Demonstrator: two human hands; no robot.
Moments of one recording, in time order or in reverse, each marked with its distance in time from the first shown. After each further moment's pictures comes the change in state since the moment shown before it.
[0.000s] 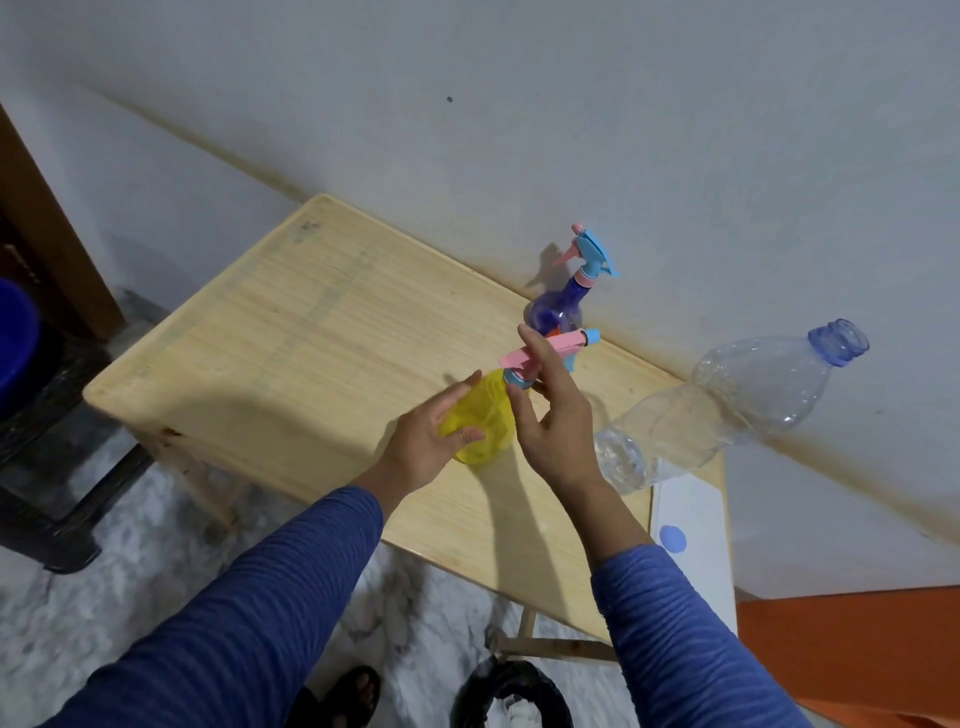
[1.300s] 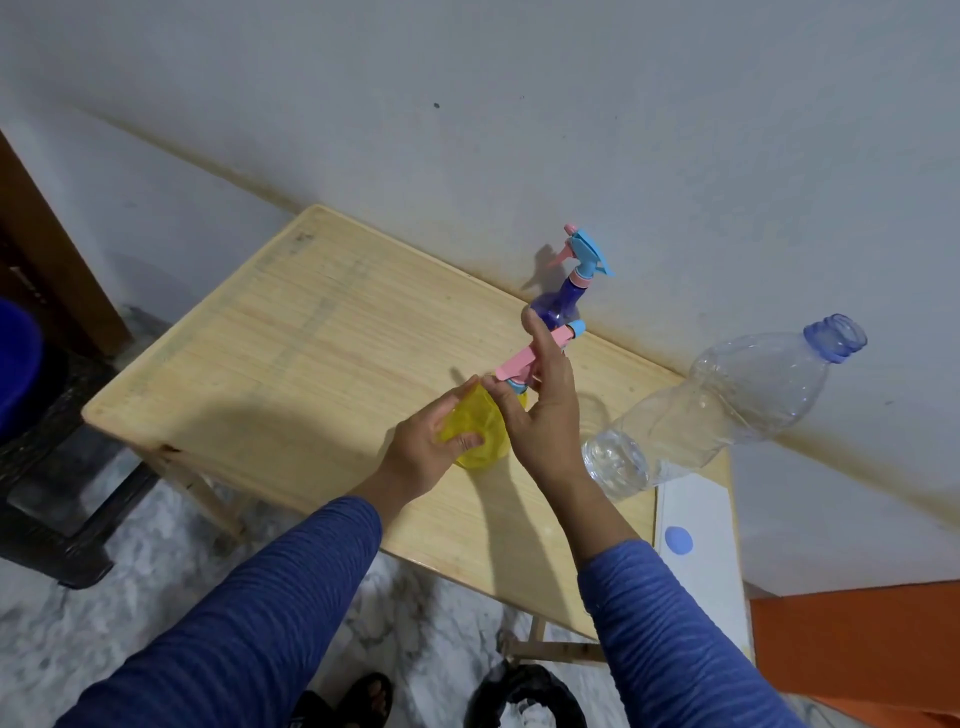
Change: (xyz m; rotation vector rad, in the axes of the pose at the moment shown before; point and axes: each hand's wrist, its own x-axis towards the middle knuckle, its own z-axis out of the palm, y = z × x) left_hand 0.002 0.002 0.005 -0.012 0.012 0.070; right_hand 0.009 -0.010 0.008 0.092 0.072 0.104
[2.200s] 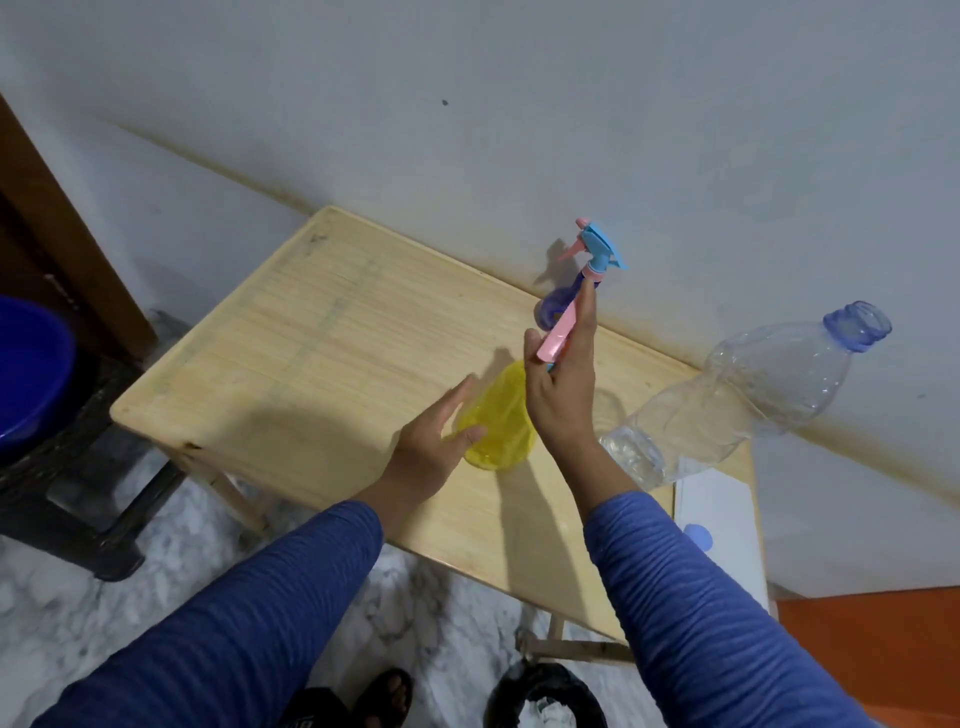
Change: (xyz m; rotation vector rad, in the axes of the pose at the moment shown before) left_hand -0.009 -0.001 -0.008 0.200 0.028 0.002; right_hand 0.027 0.005 0.005 0.026 0.149 0.047
